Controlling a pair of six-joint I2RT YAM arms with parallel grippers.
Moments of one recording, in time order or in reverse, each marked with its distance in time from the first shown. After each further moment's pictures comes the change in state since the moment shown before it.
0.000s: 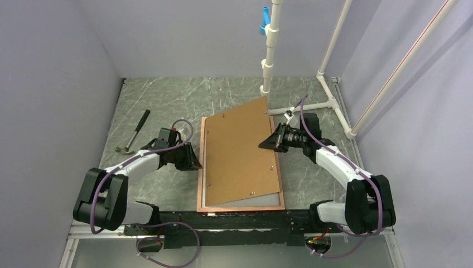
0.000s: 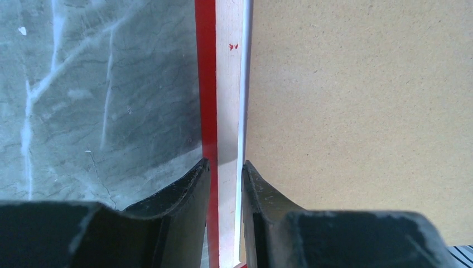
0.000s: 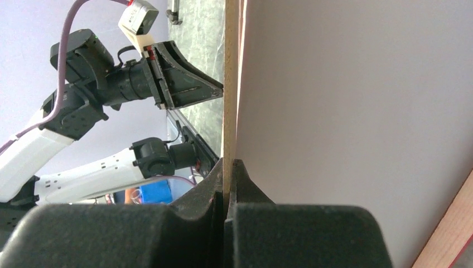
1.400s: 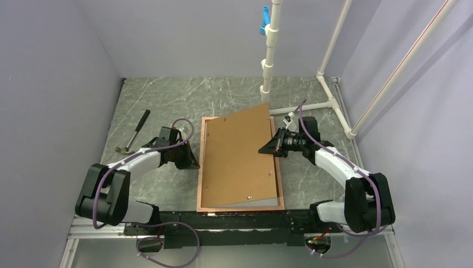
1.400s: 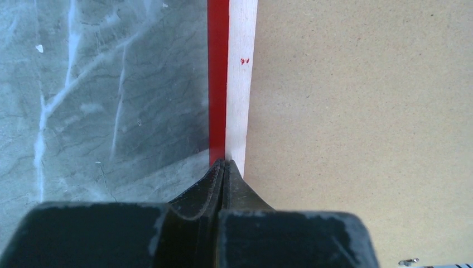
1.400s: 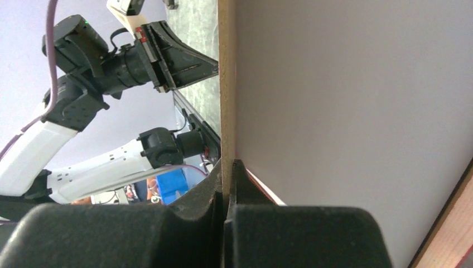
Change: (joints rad) left arm 0.001 0.036 0.016 0.007 -0.027 0.001; right arm 0.003 -0.006 -0.050 -0.020 -0.034 0.064
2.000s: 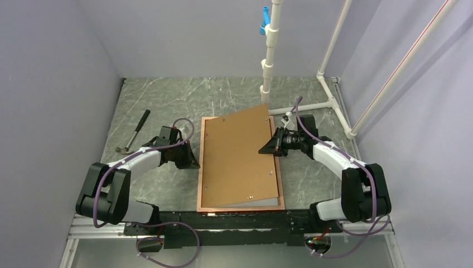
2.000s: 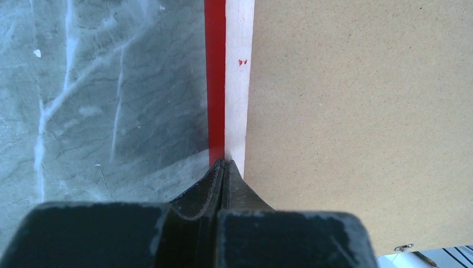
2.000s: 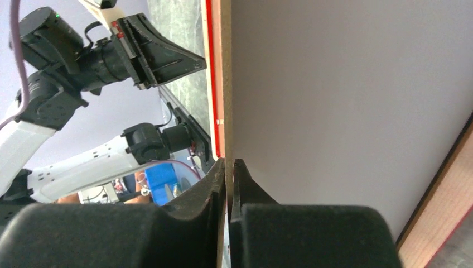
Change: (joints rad) left arm 0.000 0.014 0.011 -0.006 0.008 0.014; right arm -0.011 0.100 0.061 -0.082 -0.014 -0.113
